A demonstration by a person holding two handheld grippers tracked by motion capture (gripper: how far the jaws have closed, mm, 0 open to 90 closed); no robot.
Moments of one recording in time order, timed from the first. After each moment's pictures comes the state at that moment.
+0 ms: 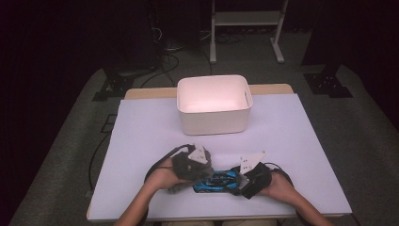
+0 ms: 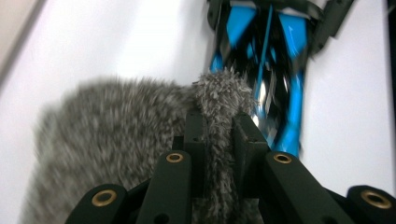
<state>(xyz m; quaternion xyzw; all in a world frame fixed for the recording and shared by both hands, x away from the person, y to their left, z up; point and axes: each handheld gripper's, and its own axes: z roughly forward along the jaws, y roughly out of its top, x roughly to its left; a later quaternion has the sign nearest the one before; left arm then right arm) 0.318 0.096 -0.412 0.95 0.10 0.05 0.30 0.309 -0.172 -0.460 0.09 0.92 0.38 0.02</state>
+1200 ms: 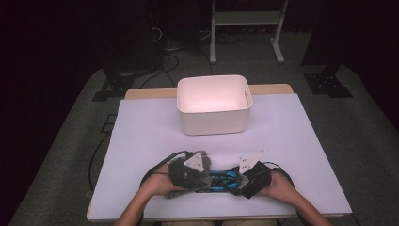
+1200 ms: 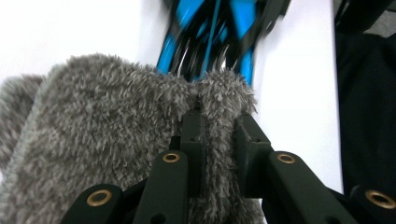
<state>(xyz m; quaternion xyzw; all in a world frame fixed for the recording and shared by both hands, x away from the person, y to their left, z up) 0.304 0.099 -0.414 0.95 0.08 0.01 0.30 0.310 -0.170 -0.457 0.09 0.92 0.37 0.02</state>
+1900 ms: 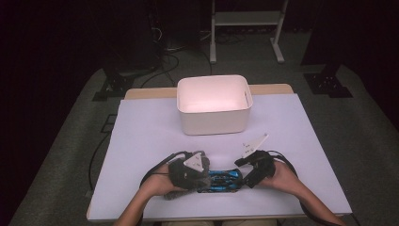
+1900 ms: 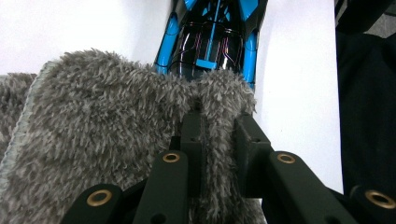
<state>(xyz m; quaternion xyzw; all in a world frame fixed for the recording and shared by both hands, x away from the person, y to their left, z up) 0.303 0.092 -0.414 0.95 0.08 0.01 0.30 0.333 -0.177 -0.429 0.16 0.92 0.36 -0.04</state>
